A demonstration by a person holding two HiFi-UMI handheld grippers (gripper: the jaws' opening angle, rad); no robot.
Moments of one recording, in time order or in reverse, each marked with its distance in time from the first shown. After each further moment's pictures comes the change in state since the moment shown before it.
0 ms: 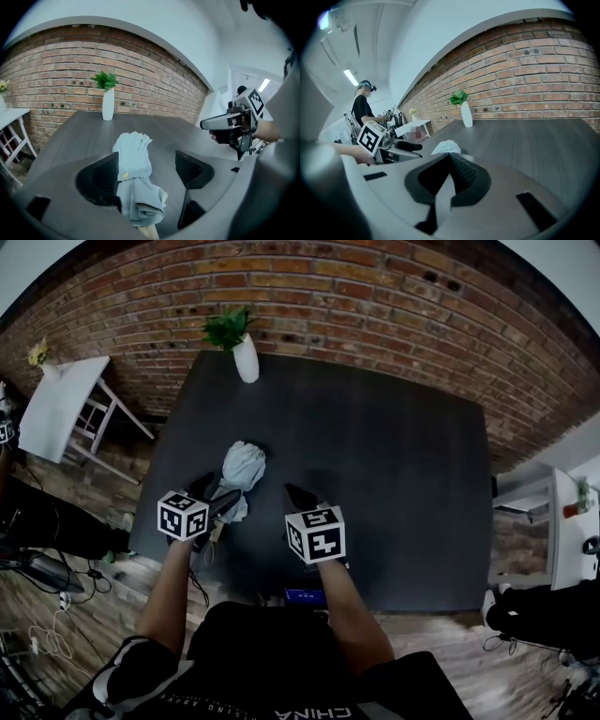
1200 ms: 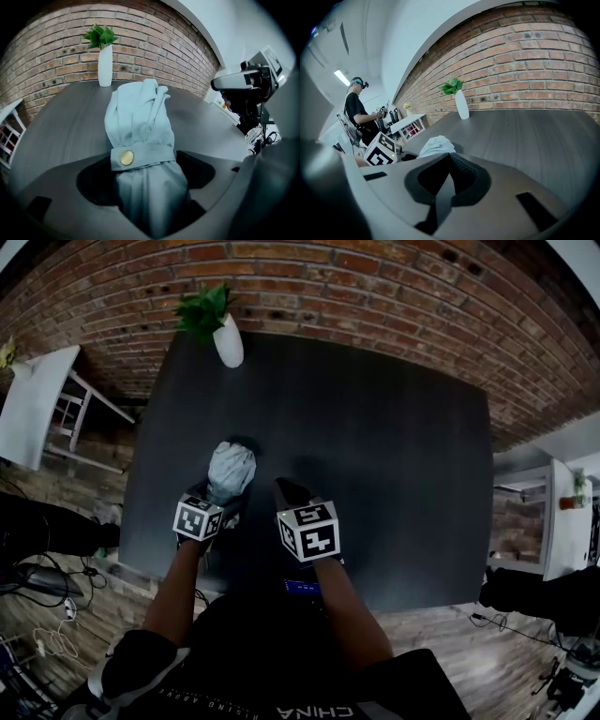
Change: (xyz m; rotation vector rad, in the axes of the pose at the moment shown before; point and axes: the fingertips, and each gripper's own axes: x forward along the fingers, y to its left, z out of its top) left arm 0.077 0.034 -0.078 0.008 0.344 0.044; right arm 0.061 -0.027 -0.004 0.050 0.101 -0.014
